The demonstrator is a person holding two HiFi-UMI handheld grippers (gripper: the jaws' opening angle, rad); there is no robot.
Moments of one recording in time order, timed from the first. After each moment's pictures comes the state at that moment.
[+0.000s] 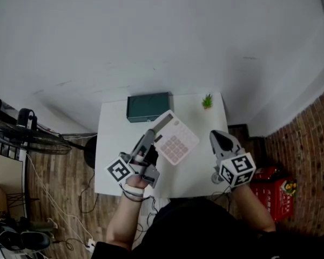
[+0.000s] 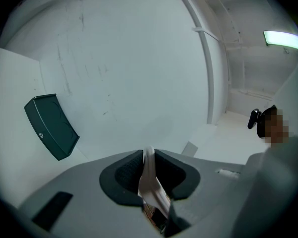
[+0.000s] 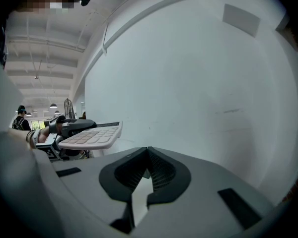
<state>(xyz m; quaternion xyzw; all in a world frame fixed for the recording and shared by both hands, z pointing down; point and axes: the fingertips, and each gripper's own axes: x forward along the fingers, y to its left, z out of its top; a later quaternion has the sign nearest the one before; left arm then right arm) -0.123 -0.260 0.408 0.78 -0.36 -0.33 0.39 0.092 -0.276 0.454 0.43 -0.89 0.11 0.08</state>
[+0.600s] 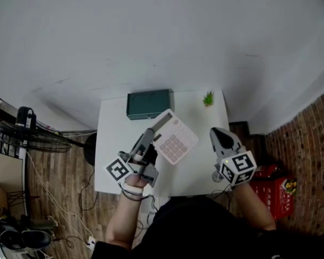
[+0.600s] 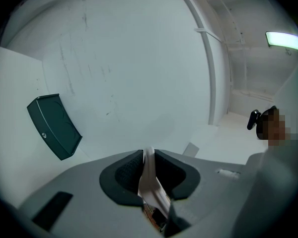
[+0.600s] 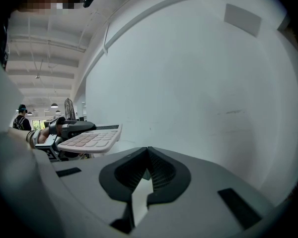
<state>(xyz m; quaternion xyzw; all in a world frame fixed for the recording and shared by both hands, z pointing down) -0.125 -0.261 0.419 0.77 -0.37 -0.33 0.40 0.092 -0.282 0.456 0.43 -0.89 0.10 0.07</state>
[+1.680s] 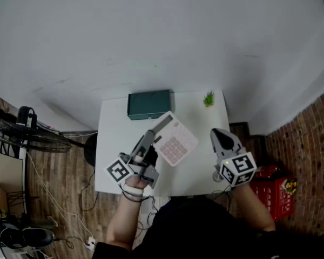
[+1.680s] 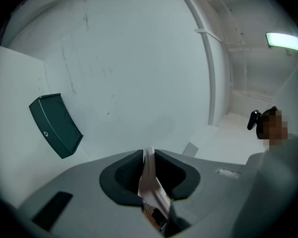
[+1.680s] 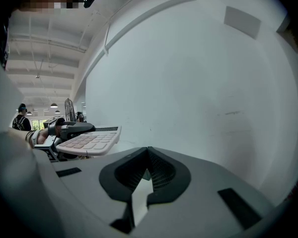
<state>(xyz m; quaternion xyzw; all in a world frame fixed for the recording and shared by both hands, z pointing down) -0.126 -0.261 0.424 0.77 -0.37 -0.33 0.41 0.091 -0.283 0.455 0.43 -0.89 0.11 0.07</state>
